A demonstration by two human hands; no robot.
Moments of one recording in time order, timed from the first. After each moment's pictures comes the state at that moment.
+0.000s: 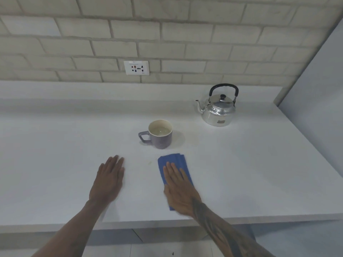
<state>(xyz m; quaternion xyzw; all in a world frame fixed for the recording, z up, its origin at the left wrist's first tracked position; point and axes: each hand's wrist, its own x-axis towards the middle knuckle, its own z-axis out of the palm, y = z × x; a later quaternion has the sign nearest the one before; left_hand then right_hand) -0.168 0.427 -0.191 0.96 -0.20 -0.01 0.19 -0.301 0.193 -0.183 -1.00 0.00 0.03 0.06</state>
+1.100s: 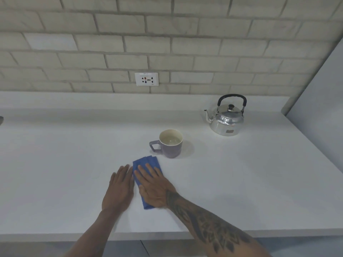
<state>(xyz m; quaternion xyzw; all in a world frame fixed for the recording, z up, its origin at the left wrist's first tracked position) -0.167 0.430 -0.190 0.96 -0.21 -0.02 0.19 -0.212 0.268 -0.180 -0.99 -0.13 0.03 0.06</state>
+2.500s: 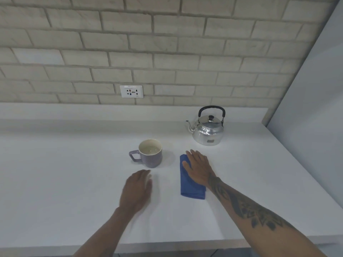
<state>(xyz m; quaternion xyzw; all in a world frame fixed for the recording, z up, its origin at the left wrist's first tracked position) -0.204 0.310 -0.150 0.94 -0.27 0.03 0.21 -0.233 0.045 -0.141 -0.99 0.11 -0.01 0.13</state>
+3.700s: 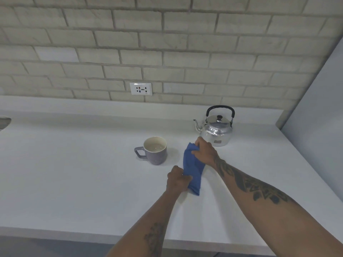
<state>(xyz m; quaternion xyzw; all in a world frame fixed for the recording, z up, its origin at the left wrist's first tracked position) -0.231 0.178 -0.120 0.85 -0.01 -0.23 0.48 -0.195 0.018 -0.096 -0.94 0.16 -0.03 0.30</state>
